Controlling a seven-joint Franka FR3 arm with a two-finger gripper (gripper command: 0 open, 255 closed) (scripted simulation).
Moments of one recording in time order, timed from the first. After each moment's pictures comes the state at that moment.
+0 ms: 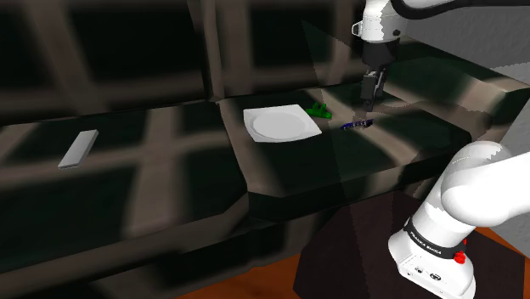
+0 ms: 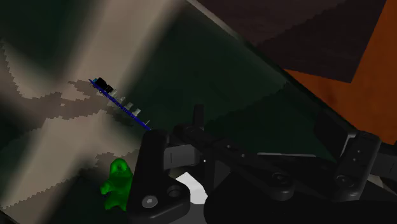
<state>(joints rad) 0.02 -0.79 0.05 -2.38 -0.11 1.45 -0.12</state>
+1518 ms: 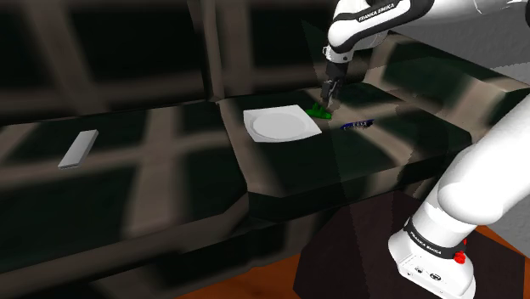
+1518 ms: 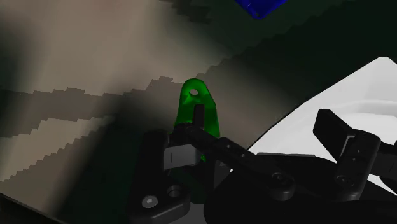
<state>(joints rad) -0.05 -0.16 -0.26 -2.17 -0.06 2.02 -0.42</state>
